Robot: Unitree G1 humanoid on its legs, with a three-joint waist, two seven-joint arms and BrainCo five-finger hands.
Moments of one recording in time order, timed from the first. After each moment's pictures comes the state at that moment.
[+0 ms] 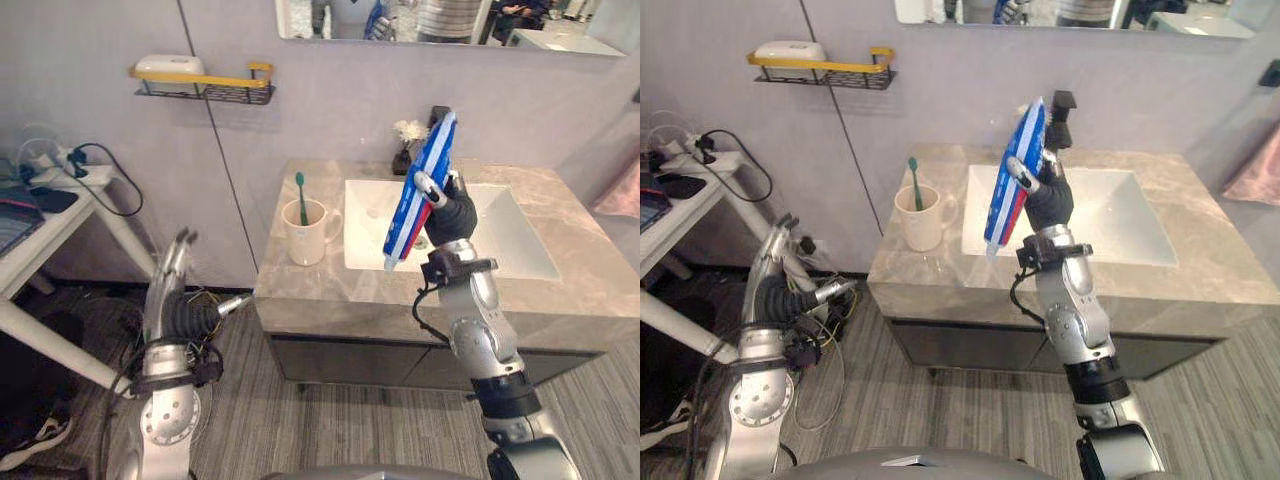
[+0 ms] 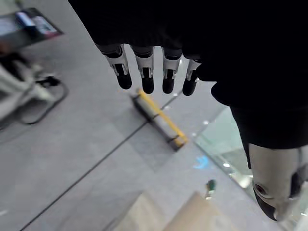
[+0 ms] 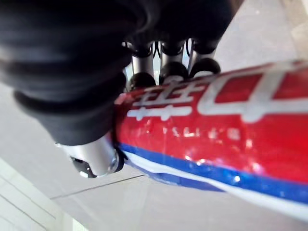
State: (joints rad) left arm 0.38 0.12 0.15 -0.37 0.55 -0.13 0.20; right arm -0.37 -0.21 0.12 -0.10 0.67 -0.14 -0.01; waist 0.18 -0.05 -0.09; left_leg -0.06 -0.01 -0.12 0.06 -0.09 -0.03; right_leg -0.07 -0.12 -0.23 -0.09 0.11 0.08
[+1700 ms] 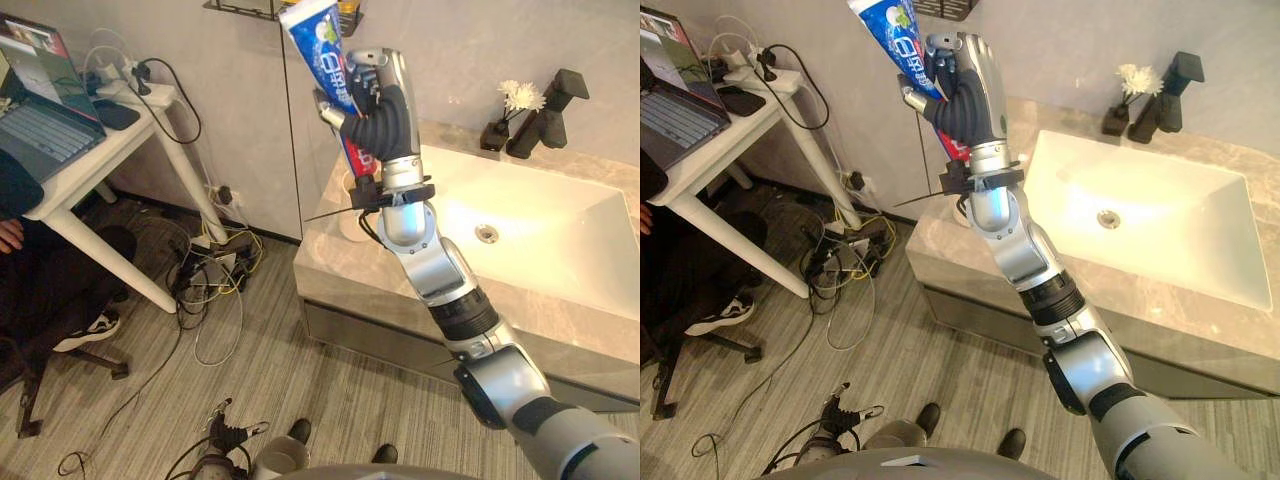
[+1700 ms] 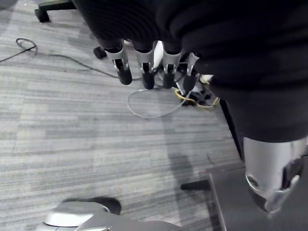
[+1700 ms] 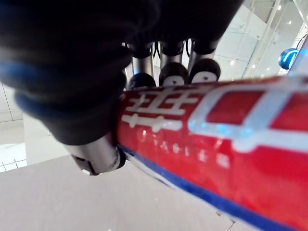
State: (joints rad) left arm 0.31 0.10 0.06 0.61 0.49 -0.04 0.25; right arm -0.82 -0.15 0.33 0.05 -0.44 -0.08 -0.44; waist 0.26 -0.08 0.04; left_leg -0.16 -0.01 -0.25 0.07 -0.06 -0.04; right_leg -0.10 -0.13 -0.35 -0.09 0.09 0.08
